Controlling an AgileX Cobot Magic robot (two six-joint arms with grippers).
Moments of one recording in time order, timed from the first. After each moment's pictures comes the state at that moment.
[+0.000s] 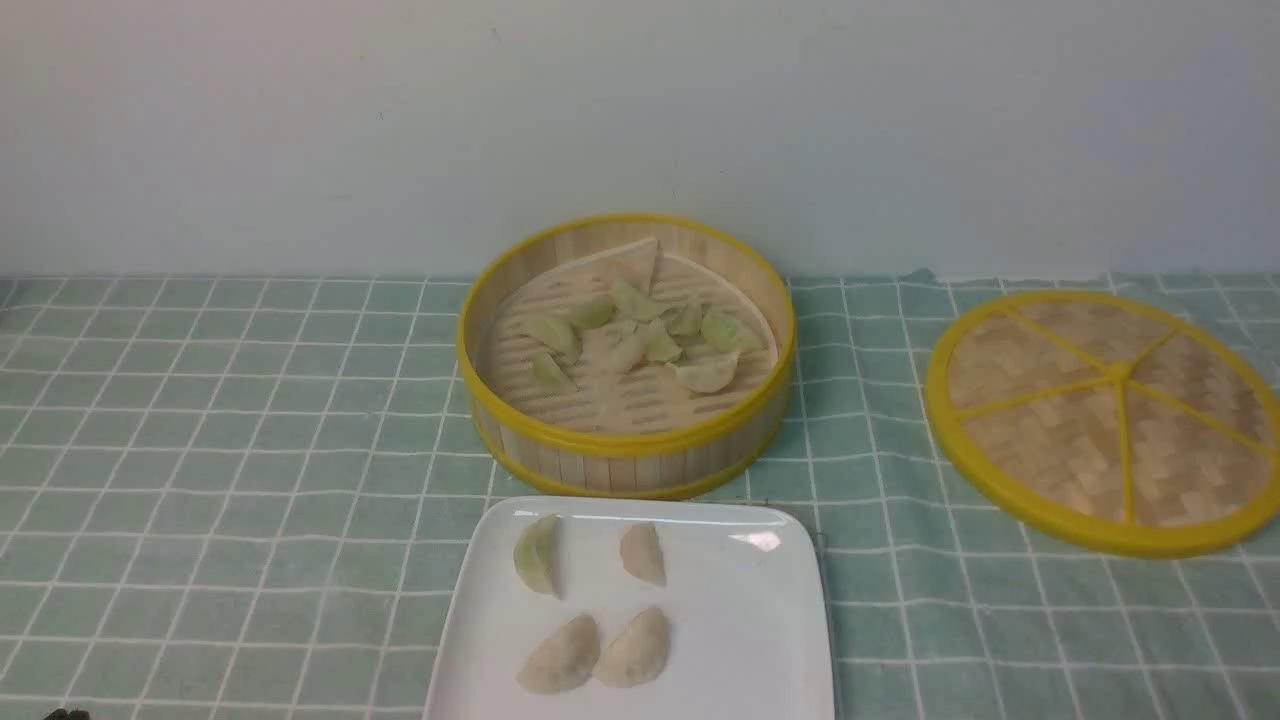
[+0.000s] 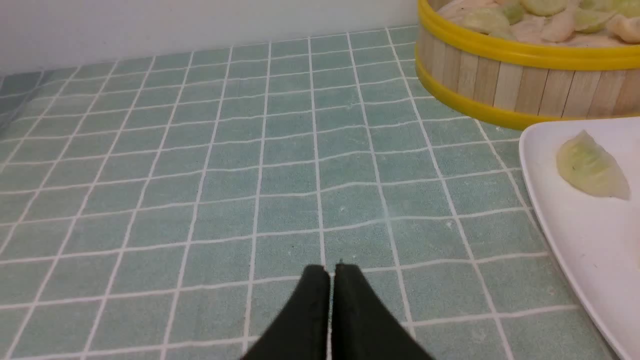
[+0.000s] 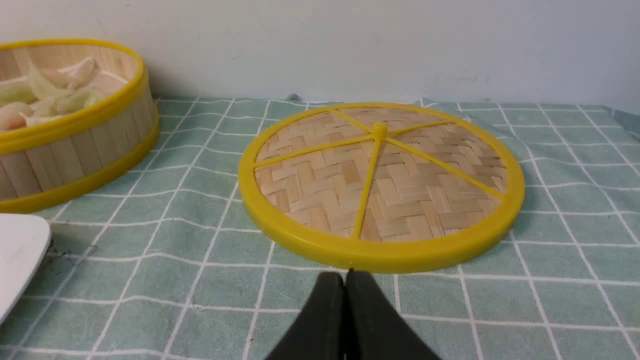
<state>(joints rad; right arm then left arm) 0.00 -0.01 0.02 0.06 0.39 -0.03 -0.05 -0.01 0.03 -0.03 0.38 0.07</state>
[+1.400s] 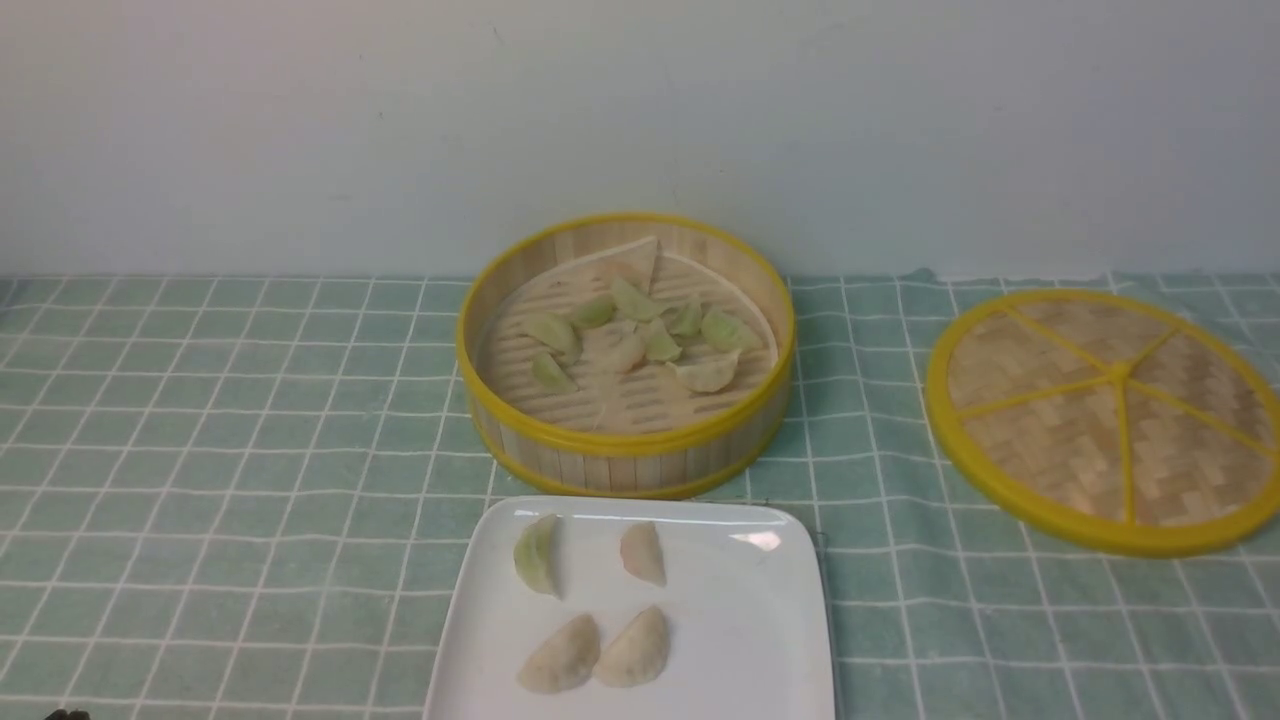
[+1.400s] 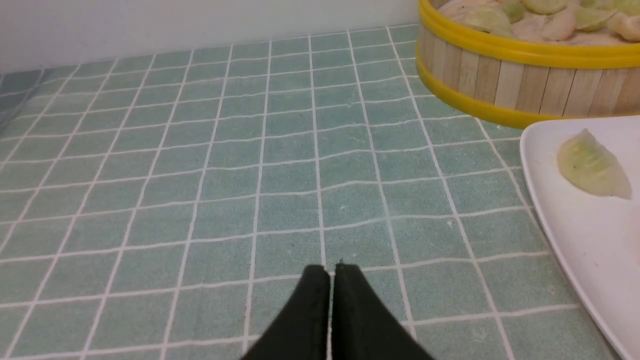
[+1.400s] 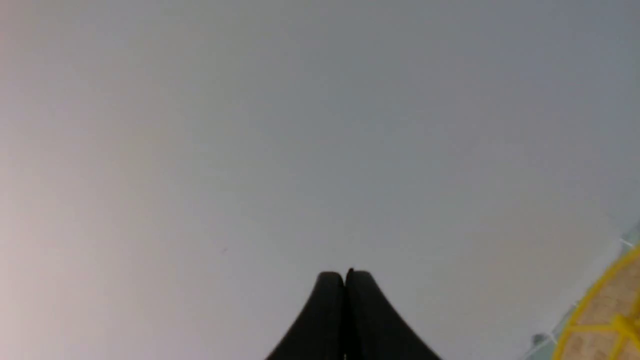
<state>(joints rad) 0.00 0.00 -0.20 0.77 0.10 0.11 -0.05 -0.01 0.03 -0.03 0.38 0.07</state>
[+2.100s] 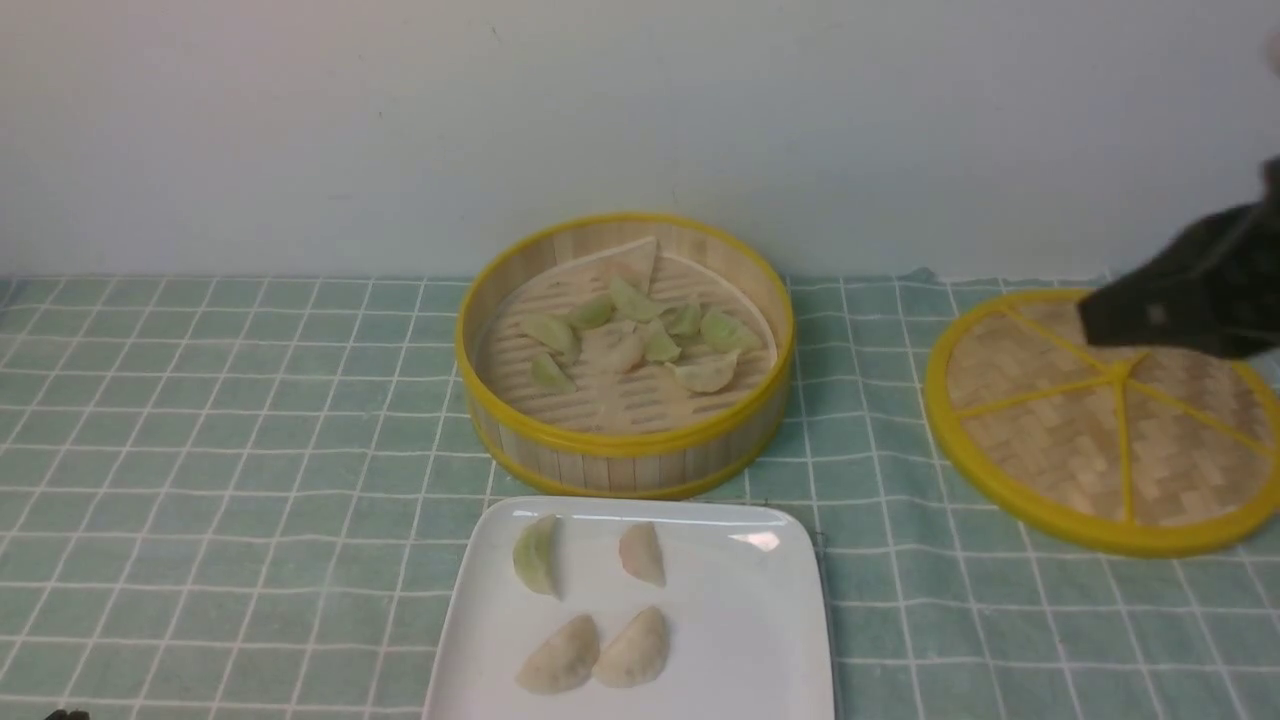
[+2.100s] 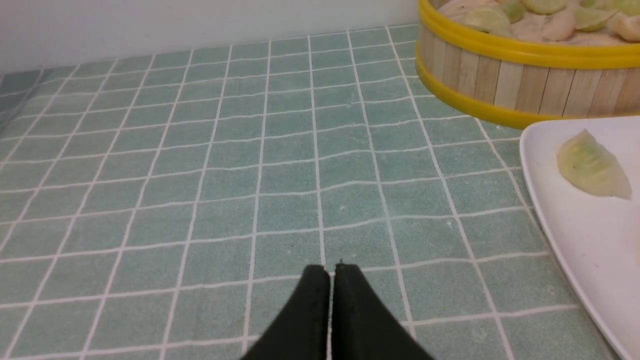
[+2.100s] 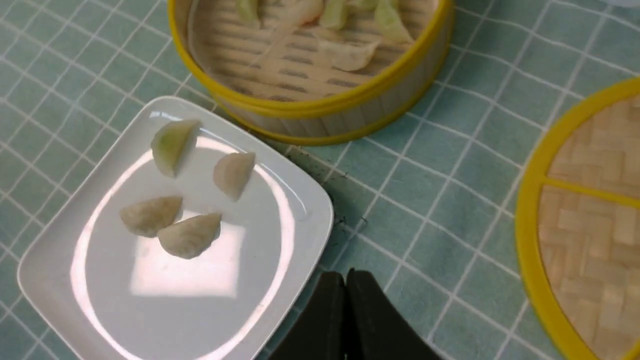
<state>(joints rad) 0.17 1.31 -1.24 0.50 1.10 -0.49 -0.05 -0.01 0.03 -0.03 0.38 0.07</state>
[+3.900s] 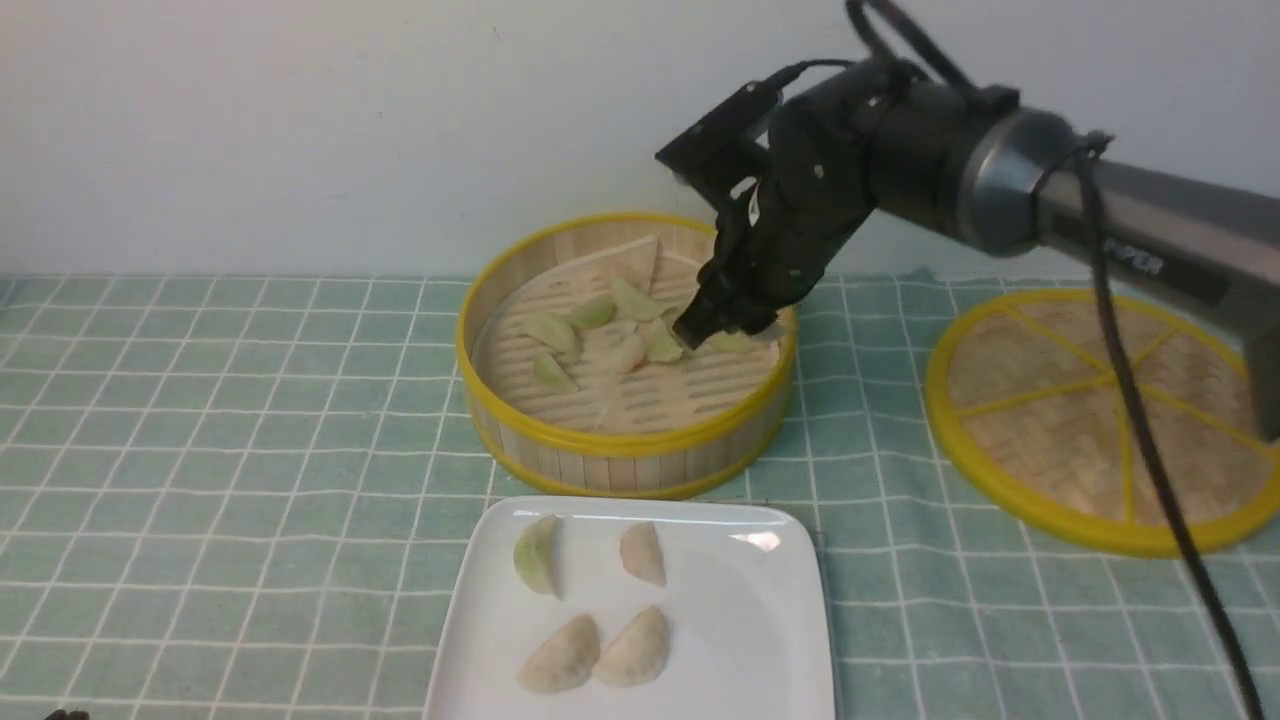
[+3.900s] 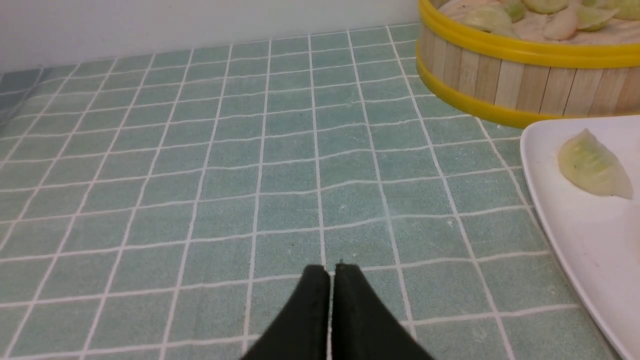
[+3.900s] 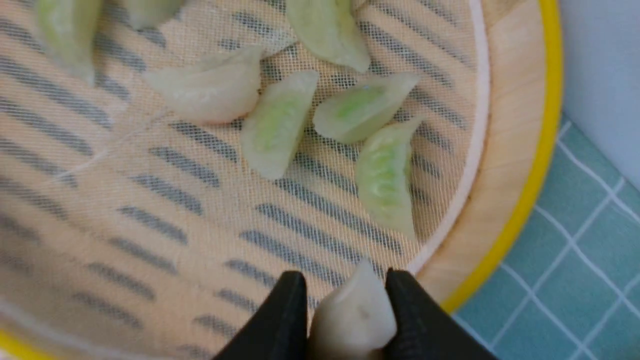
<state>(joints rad) 0.54 2.11 -1.88 -0.10 0.97 -0.14 -0.05 -0.01 0.03 -0.03 0.38 0.07</state>
